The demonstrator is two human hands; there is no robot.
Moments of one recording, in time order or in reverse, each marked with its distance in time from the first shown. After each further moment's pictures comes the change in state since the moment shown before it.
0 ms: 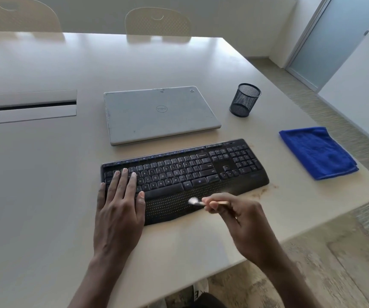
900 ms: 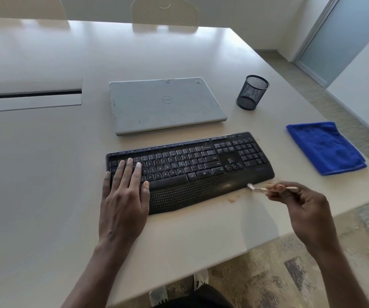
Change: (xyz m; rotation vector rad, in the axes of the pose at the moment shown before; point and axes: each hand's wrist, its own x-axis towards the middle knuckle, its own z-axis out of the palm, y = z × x) left_hand 0.001 0.000 0.000 0.006 -0.004 0.001; right_hand -0.018 0.063 -0.076 -0.006 0.335 0.299
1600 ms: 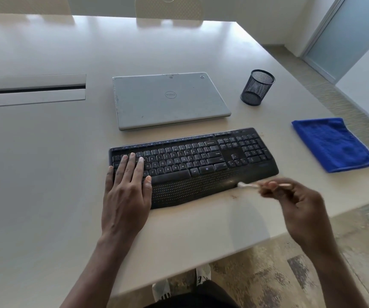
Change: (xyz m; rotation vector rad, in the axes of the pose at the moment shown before) left_hand 0.000 0.002 -0.001 -0.006 0.004 -0.013; right_hand -0.012 -0.023 0.014 0.000 -0.079 -0.112
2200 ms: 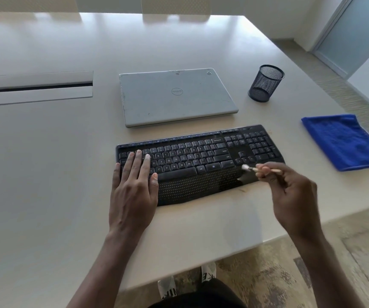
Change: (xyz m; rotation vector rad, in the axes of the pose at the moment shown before) left_hand 0.000 -0.001 -0.001 0.006 -0.011 -0.005; right_hand 0.014 -0.023 0.029 -0.189 0.073 -0.127
